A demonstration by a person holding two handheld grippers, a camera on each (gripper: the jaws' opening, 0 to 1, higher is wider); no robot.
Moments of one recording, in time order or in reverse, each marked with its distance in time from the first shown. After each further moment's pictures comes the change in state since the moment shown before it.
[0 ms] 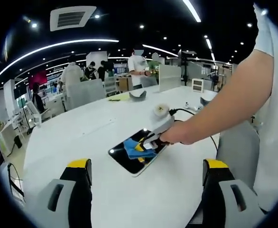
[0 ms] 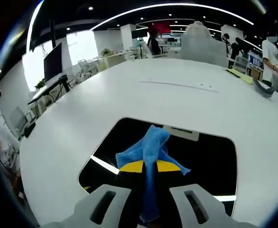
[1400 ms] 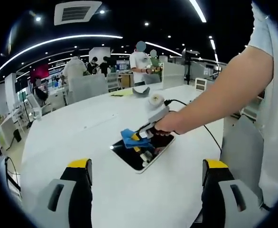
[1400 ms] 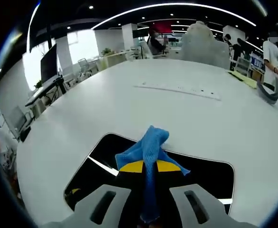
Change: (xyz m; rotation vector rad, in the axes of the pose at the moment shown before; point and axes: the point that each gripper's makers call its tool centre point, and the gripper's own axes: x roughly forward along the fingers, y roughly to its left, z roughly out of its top) left arm 0.010 0.019 -0.013 -0.038 0.024 0.002; right arm 0.030 -0.025 0.029 0.009 0.006 0.009
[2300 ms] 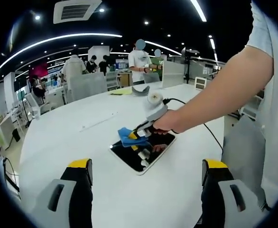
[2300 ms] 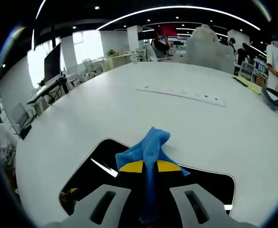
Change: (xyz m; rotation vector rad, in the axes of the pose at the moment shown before) left arm 0.011 0.004 0.000 -0.002 0.011 -0.011; right arm 0.009 -0.001 0.009 -0.052 -0.030 0.025
